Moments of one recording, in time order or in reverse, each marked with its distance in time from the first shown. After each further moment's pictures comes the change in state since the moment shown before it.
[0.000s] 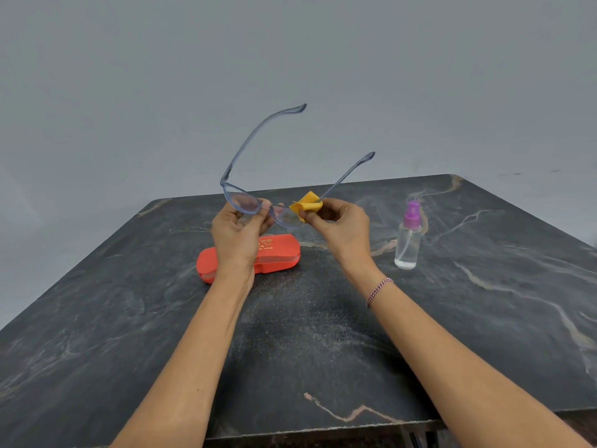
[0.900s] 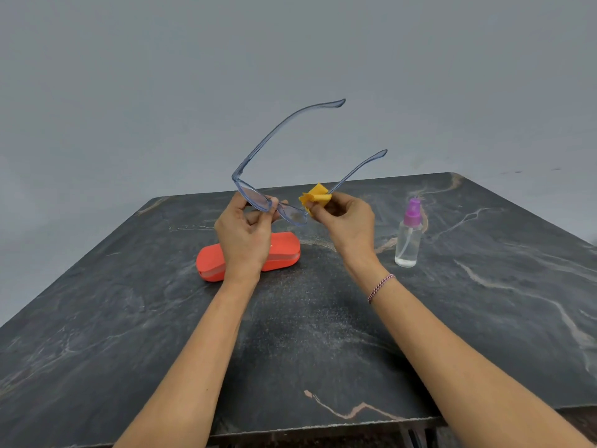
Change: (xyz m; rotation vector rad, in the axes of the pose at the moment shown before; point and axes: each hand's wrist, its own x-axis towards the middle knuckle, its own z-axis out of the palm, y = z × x) left_hand -0.007 -0.001 0.006 0.228 -0.009 0.250; right_hand 0.002 -0.003 -0.003 0.081 0.054 0.053
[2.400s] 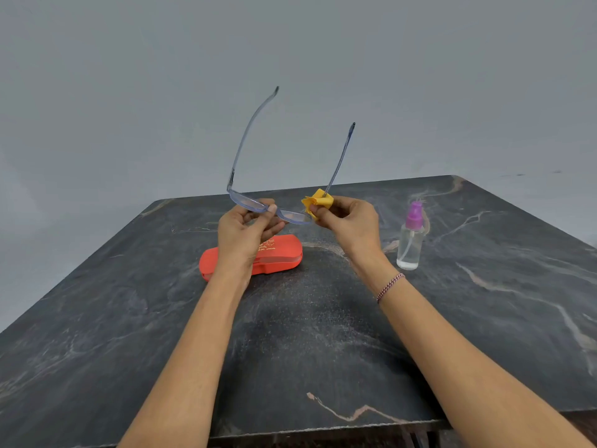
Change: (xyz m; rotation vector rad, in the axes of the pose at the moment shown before) left_hand 0.012 -0.004 -0.009 -0.212 -0.118 -0.351; right_hand 0.003 0.000 -0.006 0.068 -0.055 0.056
